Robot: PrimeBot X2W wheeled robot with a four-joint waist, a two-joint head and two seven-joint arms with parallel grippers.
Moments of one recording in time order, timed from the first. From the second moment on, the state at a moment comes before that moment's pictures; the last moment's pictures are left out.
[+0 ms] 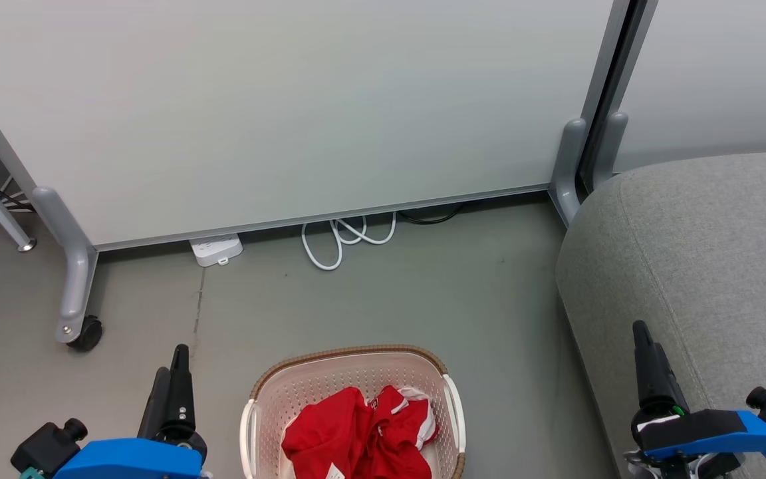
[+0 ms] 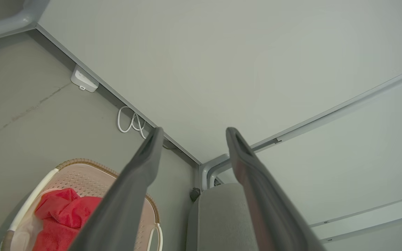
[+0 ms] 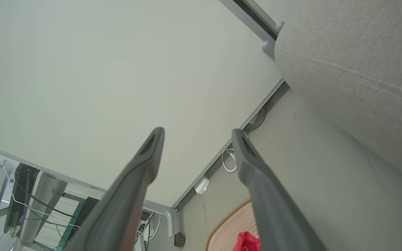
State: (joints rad) left arm -0.08 0.04 -0.03 0.25 -1.02 -0.06 -0.06; right arm -0.06 -0.05 -0.05 0.25 0.94 0.13 -0.05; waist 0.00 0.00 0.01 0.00
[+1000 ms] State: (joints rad) left arm -0.09 0.04 -0.09 0.23 -0.67 -0.02 -0.15; right arm -0.06 -0.05 -0.01 0.21 0.55 0.13 -0.11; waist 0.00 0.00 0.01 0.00
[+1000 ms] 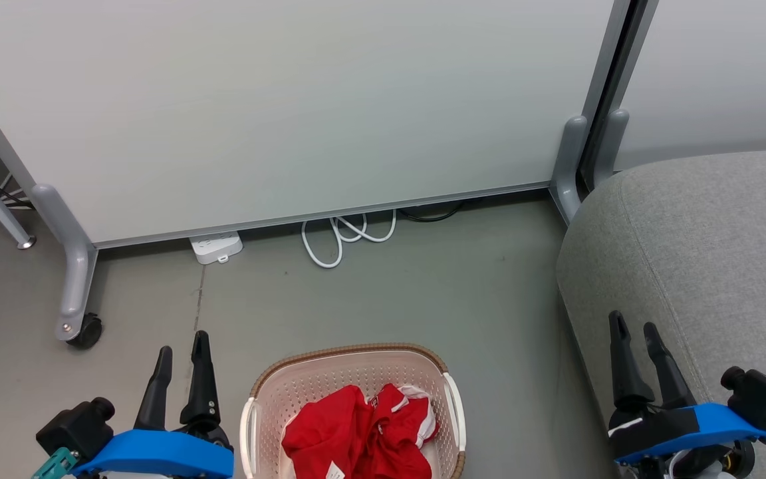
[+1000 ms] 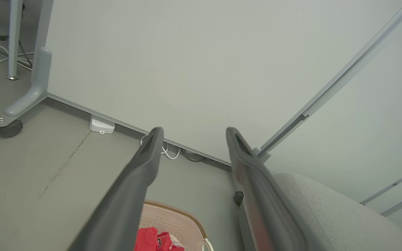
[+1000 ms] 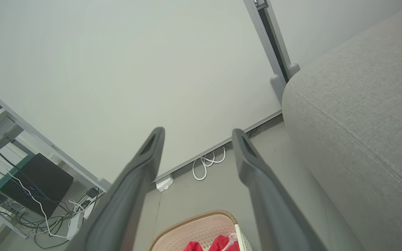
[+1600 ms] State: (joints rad) left arm -0.10 0.04 -0.11 0.23 -0.55 -0.01 -0.19; right arm -0.06 -0.05 0.00 0.20 0.39 0.13 -0.14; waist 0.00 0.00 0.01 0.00
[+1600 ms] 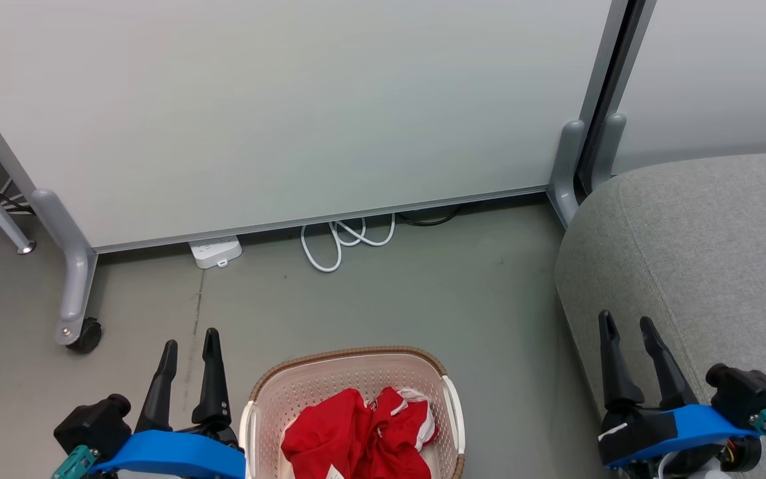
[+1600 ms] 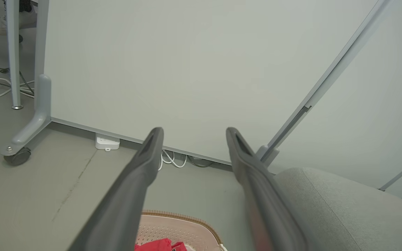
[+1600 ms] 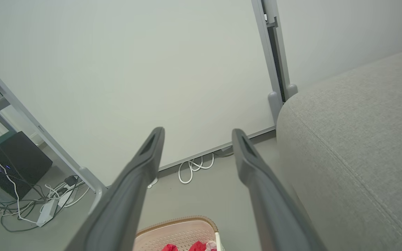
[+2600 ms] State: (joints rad) left arm -0.10 0.05 -0.16 0.22 -0.38 0.02 -0.25; right arm -0.06 -0.05 0.01 0.18 0.16 0.13 -0.18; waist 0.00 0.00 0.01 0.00
